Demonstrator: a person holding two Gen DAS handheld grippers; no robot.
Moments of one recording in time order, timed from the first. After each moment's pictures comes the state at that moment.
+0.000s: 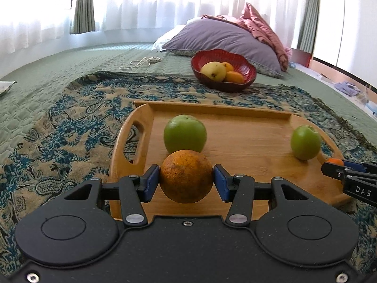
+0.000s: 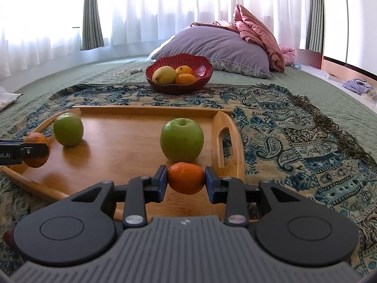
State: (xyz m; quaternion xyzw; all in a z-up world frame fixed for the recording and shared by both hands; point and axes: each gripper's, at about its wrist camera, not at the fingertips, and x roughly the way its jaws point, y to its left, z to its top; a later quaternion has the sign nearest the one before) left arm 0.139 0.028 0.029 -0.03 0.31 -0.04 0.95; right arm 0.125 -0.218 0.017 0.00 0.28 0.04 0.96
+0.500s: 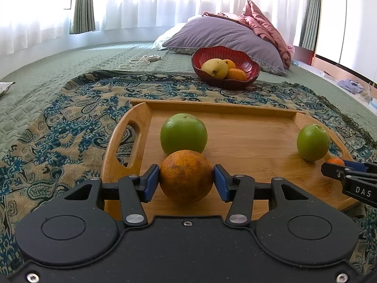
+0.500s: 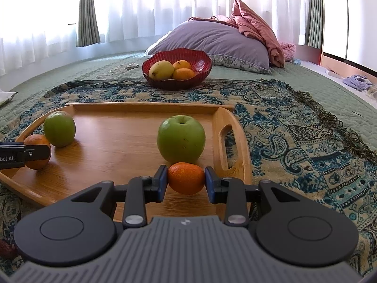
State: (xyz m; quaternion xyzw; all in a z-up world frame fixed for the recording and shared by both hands) left arm 0.155 0.019 0.019 -0.02 0.30 -0.04 0.95; right arm 0.141 -0.215 0.009 0.01 0.29 0.03 0.96
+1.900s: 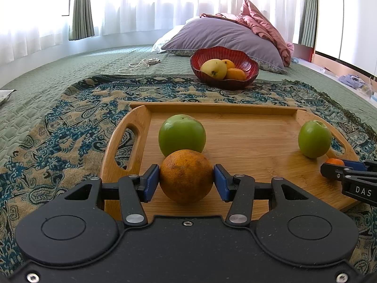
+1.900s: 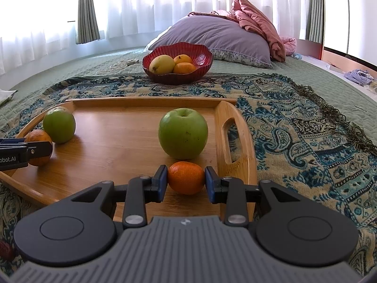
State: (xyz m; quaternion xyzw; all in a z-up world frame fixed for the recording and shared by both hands) left arm 0.155 0.013 0.017 -0.01 0.30 -0.04 0.95; right arm 0.143 -0.214 0.004 0.01 0.30 0.03 0.95
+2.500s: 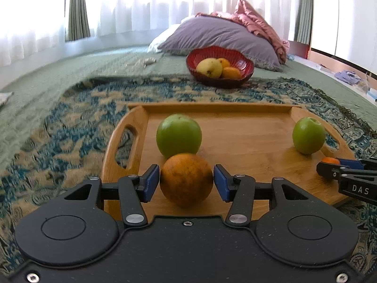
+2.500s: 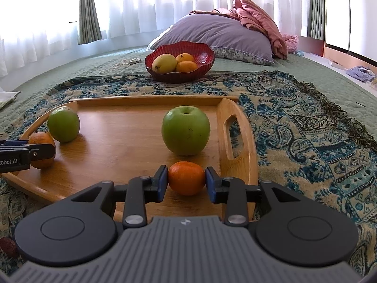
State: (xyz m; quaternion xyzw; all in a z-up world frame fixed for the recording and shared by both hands) left arm 0.146 0.012 0.025 0.01 0.29 -0.05 0.95; right arm 0.137 -0.215 0.005 0.02 0.30 0.04 0.95
